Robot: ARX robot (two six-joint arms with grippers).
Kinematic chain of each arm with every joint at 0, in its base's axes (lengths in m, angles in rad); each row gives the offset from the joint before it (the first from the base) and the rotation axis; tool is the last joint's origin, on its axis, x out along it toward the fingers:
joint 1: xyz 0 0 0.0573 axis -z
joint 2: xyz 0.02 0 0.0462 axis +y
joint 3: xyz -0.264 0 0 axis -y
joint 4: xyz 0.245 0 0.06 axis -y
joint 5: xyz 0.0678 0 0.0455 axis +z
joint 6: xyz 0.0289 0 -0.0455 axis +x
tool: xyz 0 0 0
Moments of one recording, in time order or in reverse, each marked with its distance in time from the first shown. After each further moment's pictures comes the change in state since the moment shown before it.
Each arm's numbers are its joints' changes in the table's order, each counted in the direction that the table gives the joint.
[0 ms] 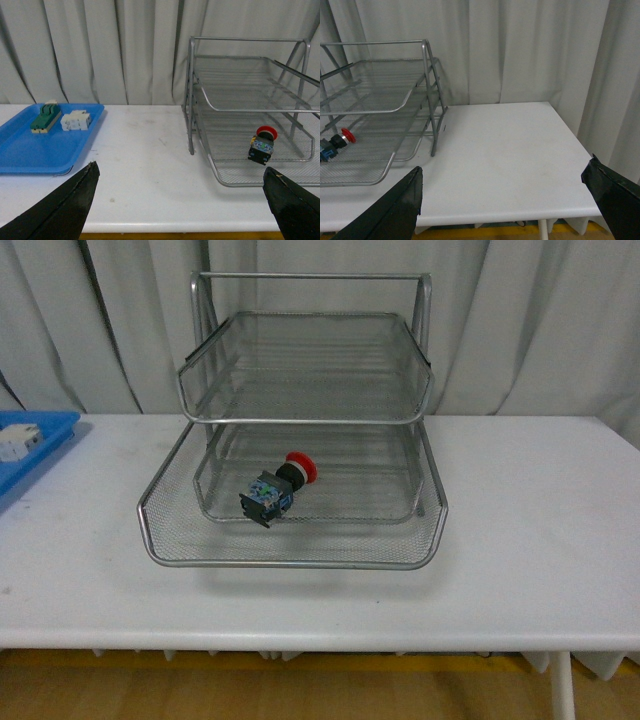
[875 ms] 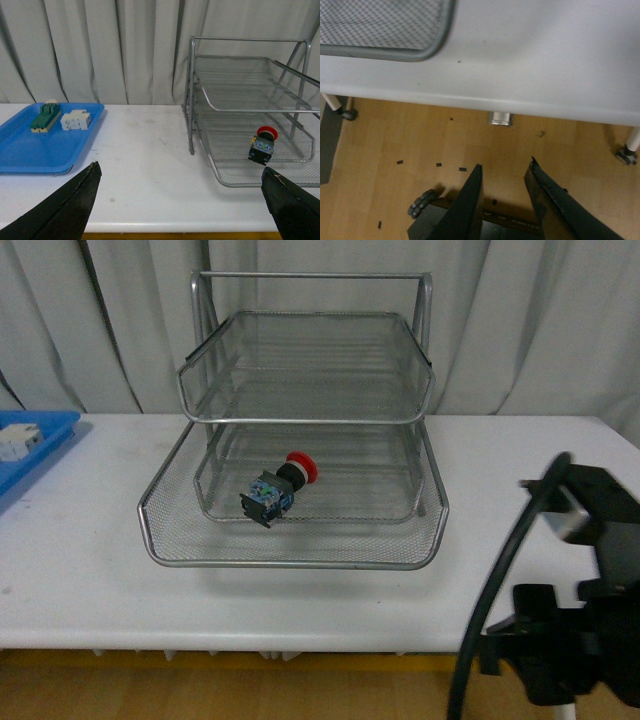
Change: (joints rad) left arm 0.000 0.000 0.000 0.000 0.000 -0.001; right arm -0.325 1.698 0.629 0.199 0.118 0.237
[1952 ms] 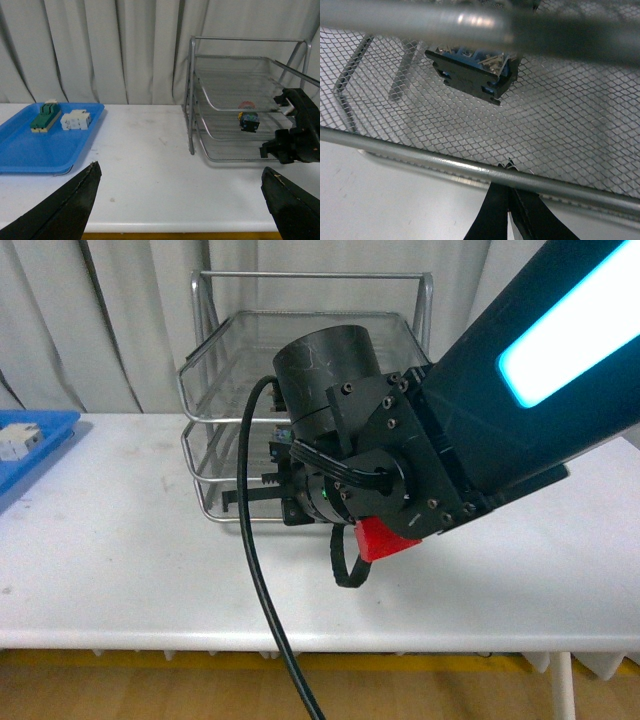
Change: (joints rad) left arm 0.000 0.000 0.000 0.000 0.000 0.000; right arm -0.229 0.618 0.795 0.087 -0.304 -0.018
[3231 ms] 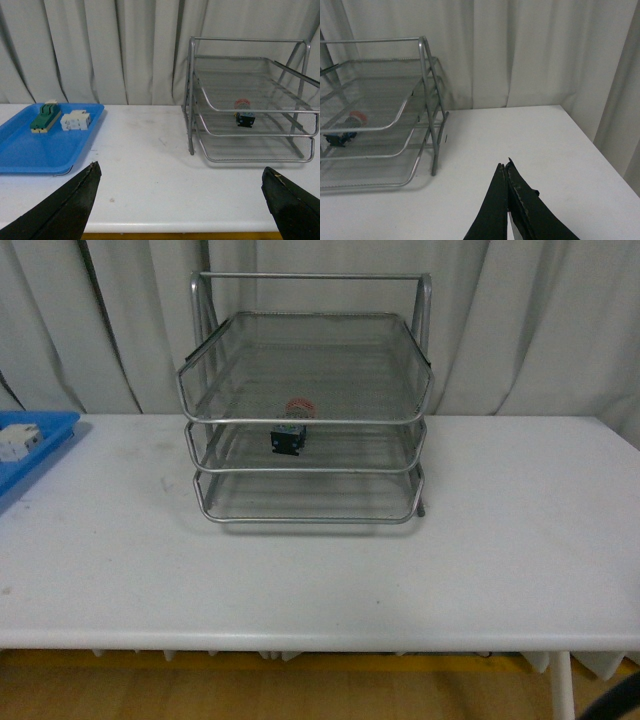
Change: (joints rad) left arm 0.000 0.000 0.000 0.000 0.000 0.000; right arm 0.389 -1.136 -1.307 0.772 0.013 -0.215
